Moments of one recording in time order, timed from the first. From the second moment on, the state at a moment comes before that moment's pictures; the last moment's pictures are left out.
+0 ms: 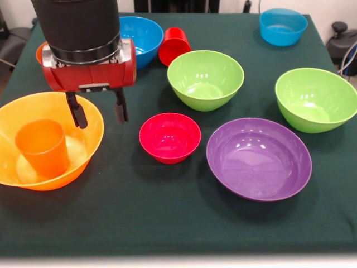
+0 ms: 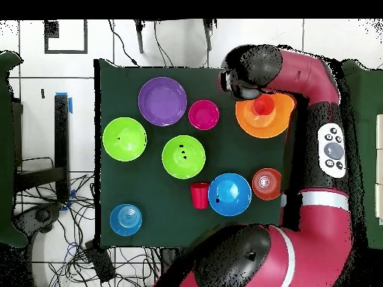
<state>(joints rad) -0.51 -0.37 0.37 0.88 -0.34 1.08 1.44</state>
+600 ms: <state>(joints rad) -0.46 -0.32 0.31 0.84 -0.34 1.08 1.44</state>
